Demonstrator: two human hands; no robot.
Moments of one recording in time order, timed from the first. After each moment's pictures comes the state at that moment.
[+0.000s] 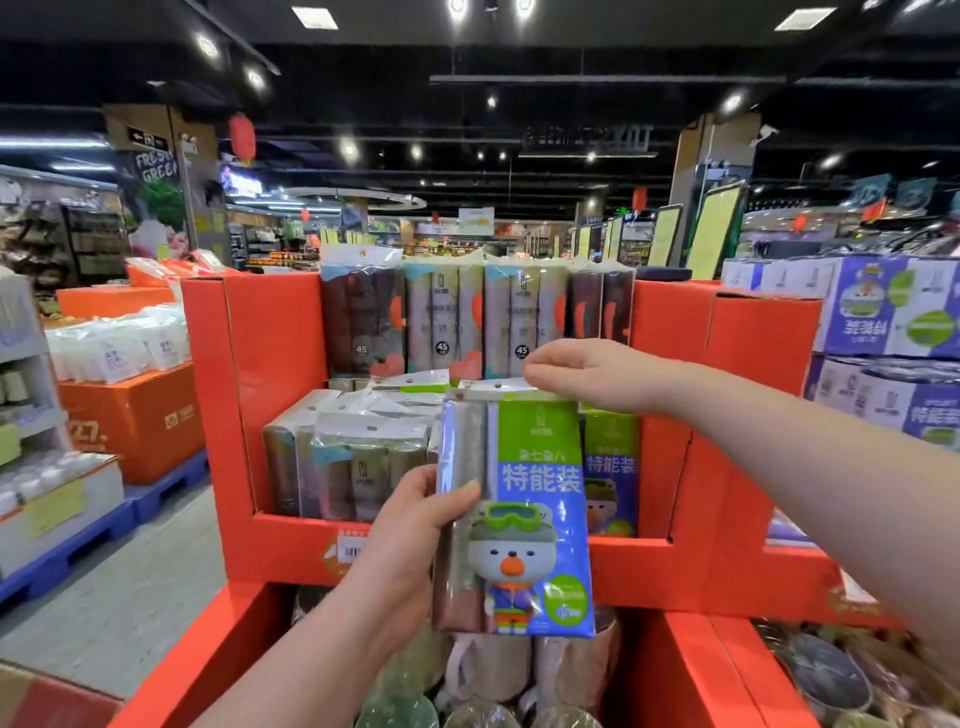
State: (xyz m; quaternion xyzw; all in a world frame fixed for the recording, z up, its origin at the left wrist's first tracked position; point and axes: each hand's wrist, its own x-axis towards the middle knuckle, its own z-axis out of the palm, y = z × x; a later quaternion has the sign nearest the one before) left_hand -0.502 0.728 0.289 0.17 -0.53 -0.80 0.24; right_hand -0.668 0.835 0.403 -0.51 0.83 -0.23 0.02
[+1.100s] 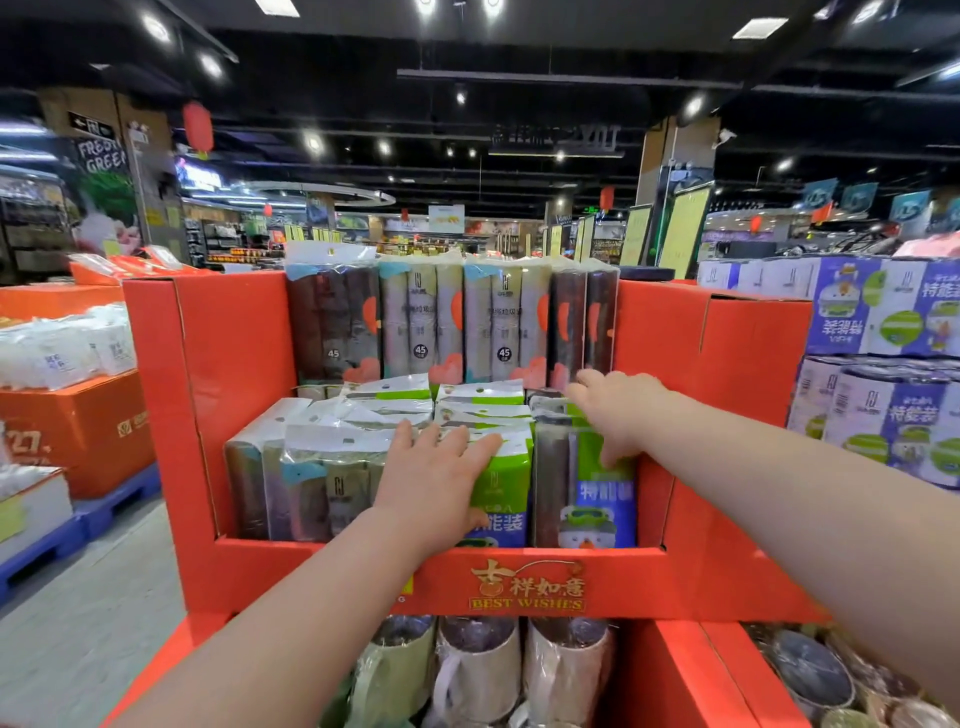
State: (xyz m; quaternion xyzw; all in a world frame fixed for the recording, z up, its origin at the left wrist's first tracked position) left_hand -0.580 0.680 0.296 0.10 -0.97 0.14 0.16; right_hand -0.729 0.833 0.365 -0.36 0.90 0.23 -0.11
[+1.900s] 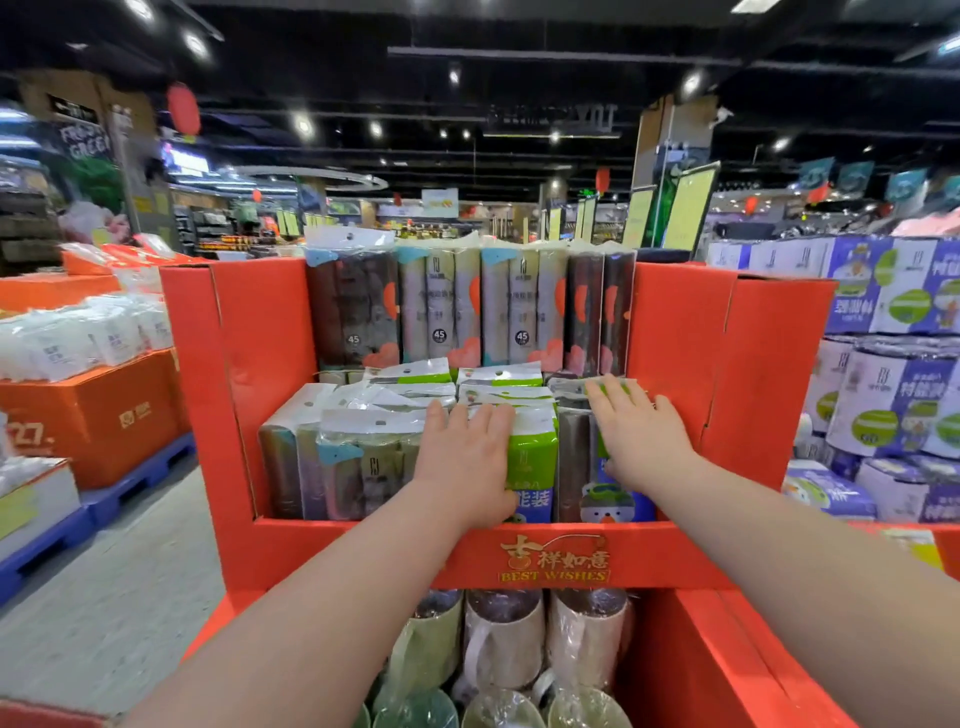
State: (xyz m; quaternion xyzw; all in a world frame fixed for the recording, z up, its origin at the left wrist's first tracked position) left_hand -0.578 0.679 0.297 0.10 -0.98 0.11 0.16; right_hand -0.709 0.832 0.298 -0.29 0.92 0.13 -0.22
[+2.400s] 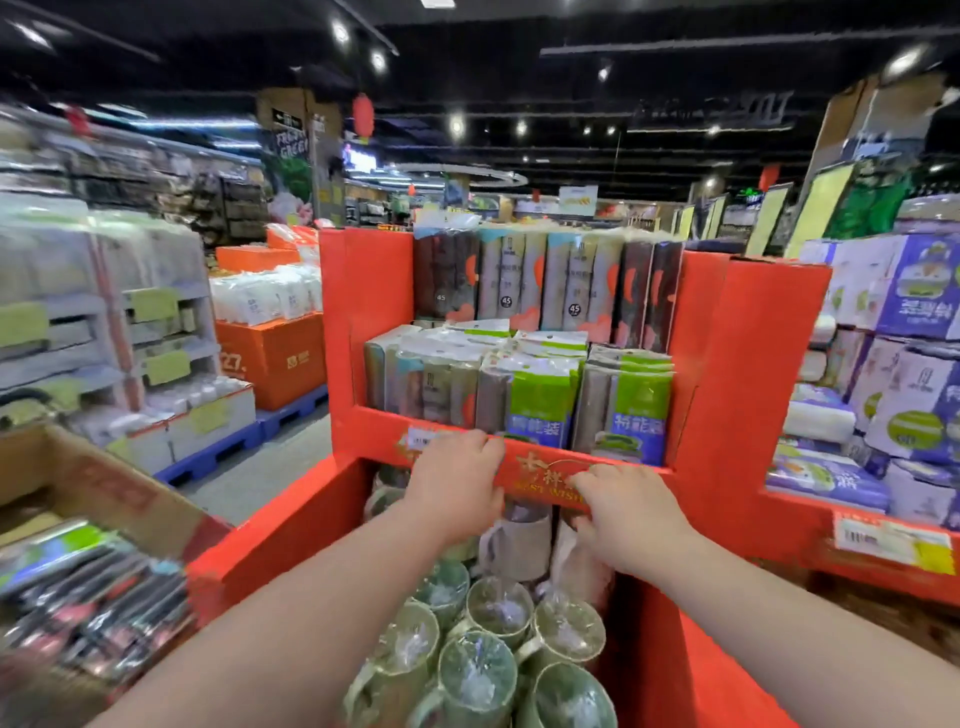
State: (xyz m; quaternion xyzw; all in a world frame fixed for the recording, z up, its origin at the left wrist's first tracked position) left_hand -0.476 0.761 0.256 0.22 -0.96 0.06 0.16; right_hand -0.592 0.909 0.258 -0.51 0.84 0.04 -0.15
